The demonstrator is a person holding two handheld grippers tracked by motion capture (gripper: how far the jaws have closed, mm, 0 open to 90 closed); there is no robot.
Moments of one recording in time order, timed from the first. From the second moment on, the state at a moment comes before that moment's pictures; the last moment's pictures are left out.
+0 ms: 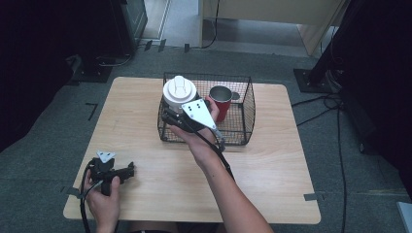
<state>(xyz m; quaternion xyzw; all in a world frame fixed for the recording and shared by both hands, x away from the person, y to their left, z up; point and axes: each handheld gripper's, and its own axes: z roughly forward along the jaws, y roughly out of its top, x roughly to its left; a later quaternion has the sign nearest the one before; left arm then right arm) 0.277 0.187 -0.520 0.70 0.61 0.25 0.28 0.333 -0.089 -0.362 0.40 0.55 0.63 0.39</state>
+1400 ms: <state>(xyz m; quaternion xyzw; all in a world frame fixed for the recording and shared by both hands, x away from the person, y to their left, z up) 0.277 0.187 -0.520 0.70 0.61 0.25 0.28 0.409 -0.086 -0.403 0.44 0.55 0.60 0.38</state>
